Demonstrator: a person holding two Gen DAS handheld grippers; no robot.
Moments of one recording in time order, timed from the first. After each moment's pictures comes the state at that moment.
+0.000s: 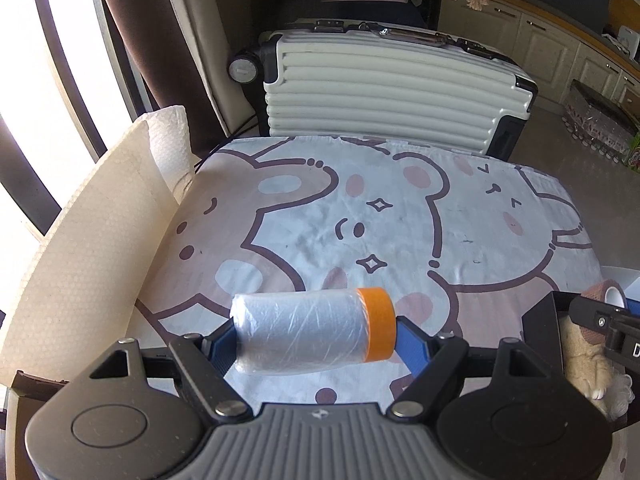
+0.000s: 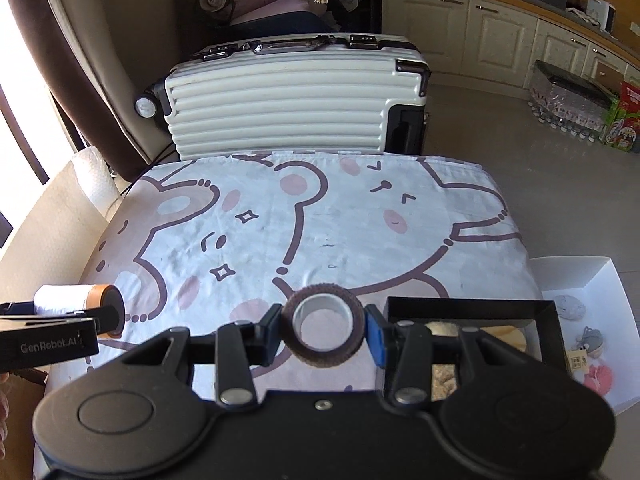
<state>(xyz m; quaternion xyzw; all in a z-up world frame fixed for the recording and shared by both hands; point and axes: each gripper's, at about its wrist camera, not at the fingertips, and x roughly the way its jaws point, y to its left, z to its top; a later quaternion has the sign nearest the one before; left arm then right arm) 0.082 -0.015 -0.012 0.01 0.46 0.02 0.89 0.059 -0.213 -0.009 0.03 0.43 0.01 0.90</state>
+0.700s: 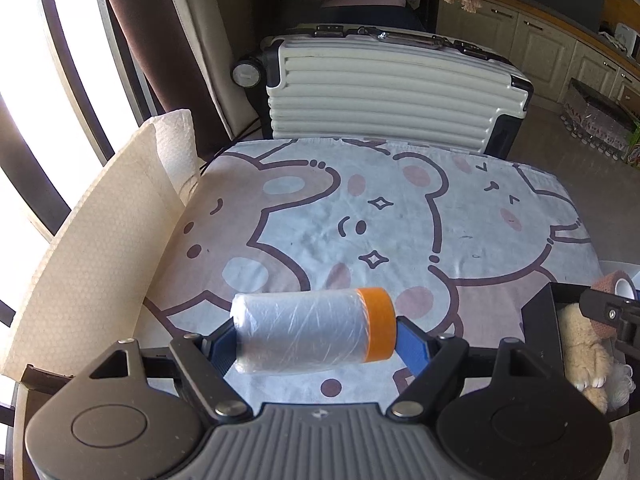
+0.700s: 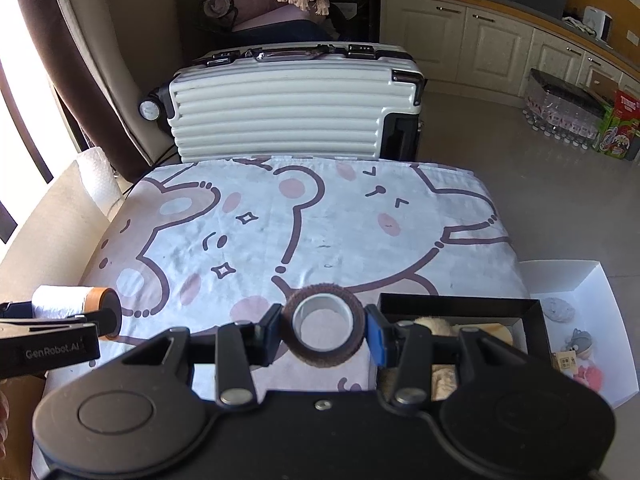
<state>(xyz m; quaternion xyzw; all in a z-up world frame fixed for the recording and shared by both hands) 0.069 -0.015 -0.007 0.01 0.46 0.02 0.89 0.043 -0.212 0.003 0.02 0.42 0.00 0.91</state>
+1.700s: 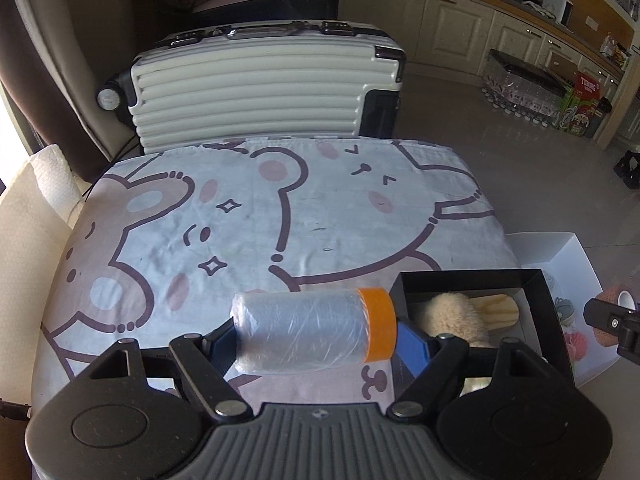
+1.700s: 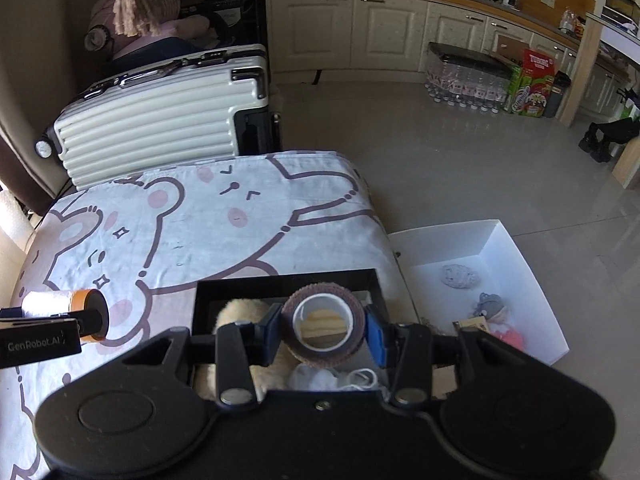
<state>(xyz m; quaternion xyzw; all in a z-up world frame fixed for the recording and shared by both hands) 0.072 -0.161 -0.016 0.03 0.46 -0.08 0.88 0.004 -0.359 0.002 0.05 0.42 -0.12 0.90</state>
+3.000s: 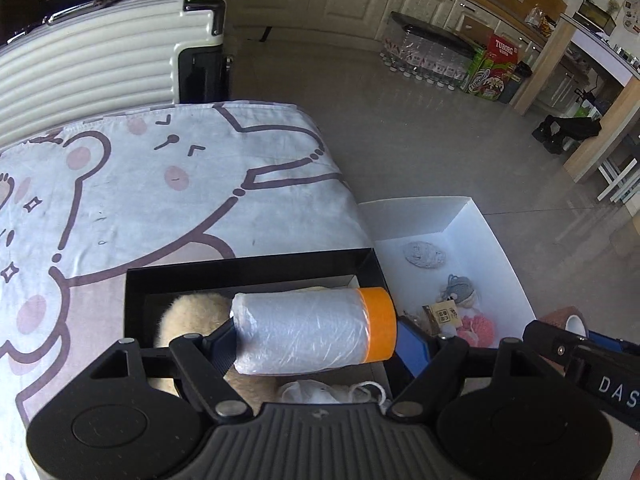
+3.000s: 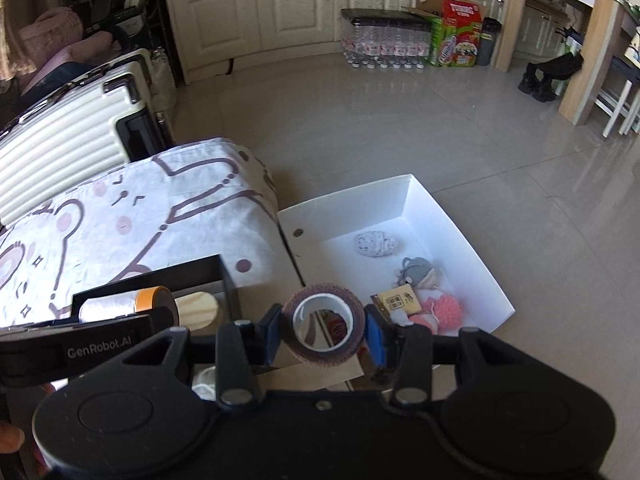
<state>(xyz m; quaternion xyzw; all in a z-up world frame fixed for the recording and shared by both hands) 0.082 -0.330 -0.074 0.00 0.49 -0.21 0.84 -0.021 -0.487 -0.035 0.11 0.44 -0.20 0.87</state>
